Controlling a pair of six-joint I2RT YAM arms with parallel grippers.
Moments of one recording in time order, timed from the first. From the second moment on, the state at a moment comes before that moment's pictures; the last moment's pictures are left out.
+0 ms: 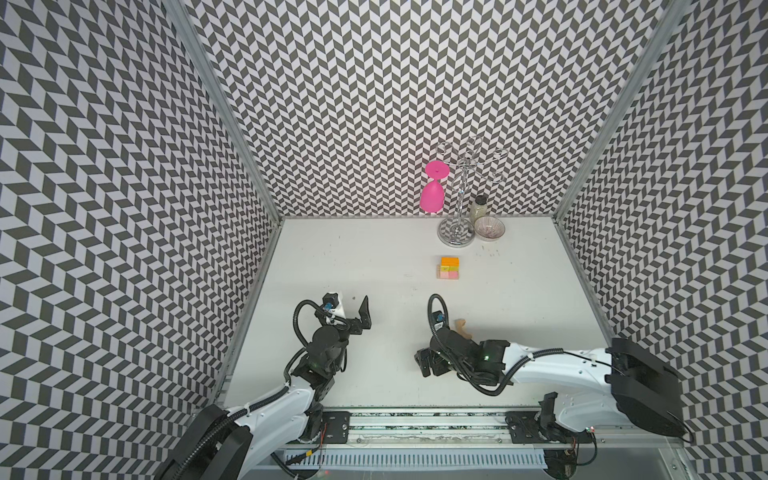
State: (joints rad) left arm -0.52 0.94 0.07 0.79 -0.38 -0.19; right arm 1.16 1.44 0.71 -0.25 0.22 0.75
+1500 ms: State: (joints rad) left arm -0.52 0.92 0.07 0.79 -0.38 -0.19; right arm 1.15 1.62 1.09 -0.63 0.53 0.94
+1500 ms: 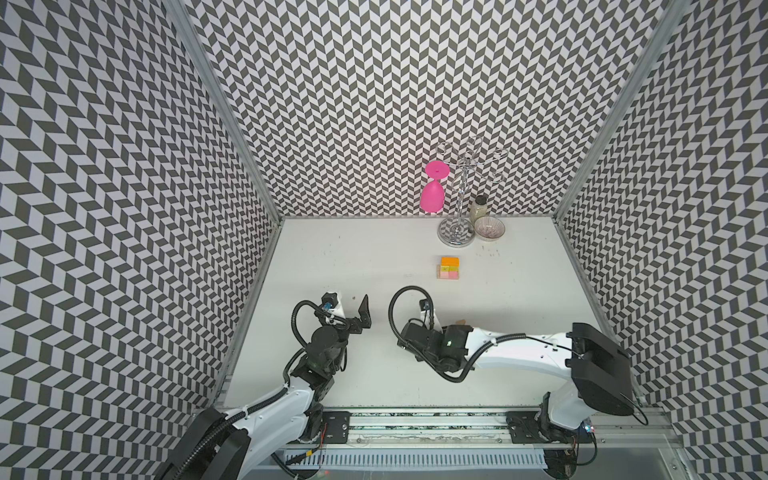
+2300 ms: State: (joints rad) left arm -0.60 1.09 0.14 0.81 -0.17 -0.07; right arm 0.56 1.79 1.47 -0.62 0.46 0.79
